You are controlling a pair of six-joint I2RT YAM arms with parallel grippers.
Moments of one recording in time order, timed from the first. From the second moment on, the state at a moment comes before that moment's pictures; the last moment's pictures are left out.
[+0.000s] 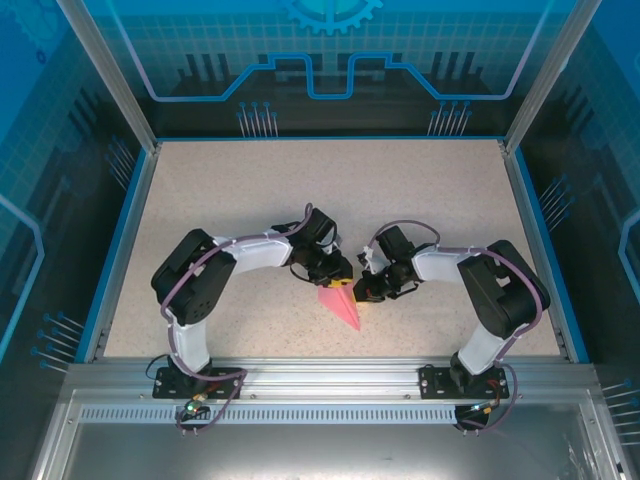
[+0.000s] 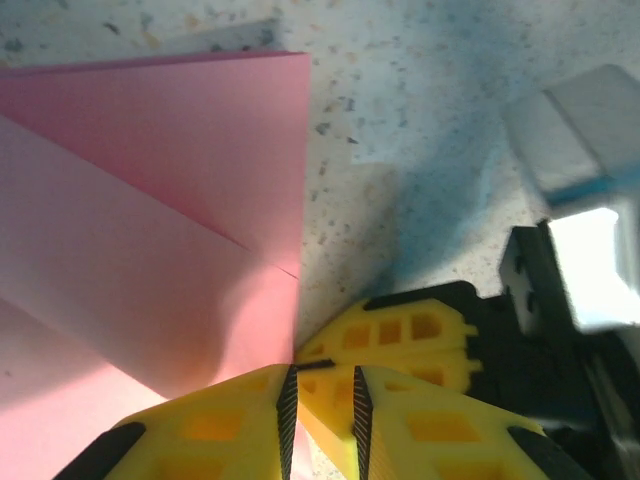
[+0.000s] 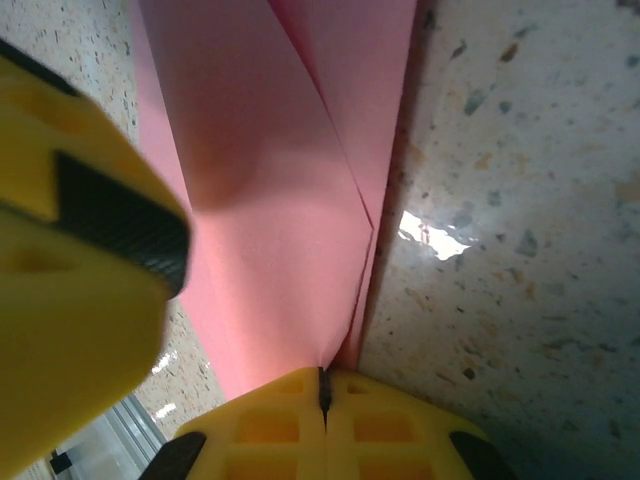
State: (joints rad) left arm -0.66 1.89 1.12 -0.33 0.59 -0.92; right arm 0.48 1.69 0.73 -0.33 -0.66 0.38
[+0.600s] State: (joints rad) left arm -0.66 1.93 1.10 -0.32 0.56 -0.90; right arm 0.49 1.69 0.74 -0.35 -0.65 0.36
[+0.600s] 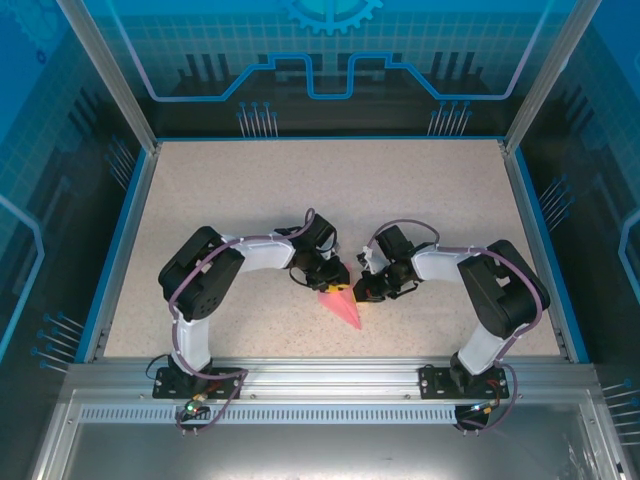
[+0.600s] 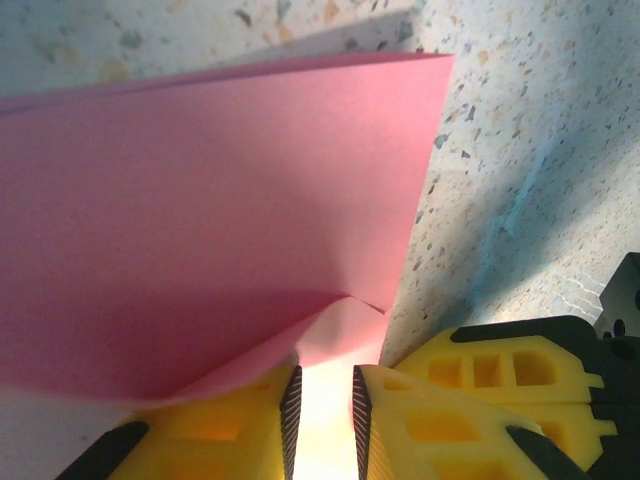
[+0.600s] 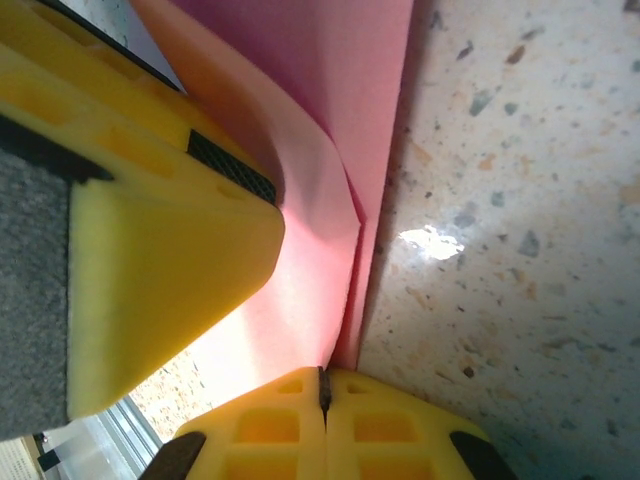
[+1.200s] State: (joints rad) left arm -0.66 1.93 1.08 -0.29 0.56 -0.90; right arm 0.48 1.51 0.77 -0.45 -0.62 0.35
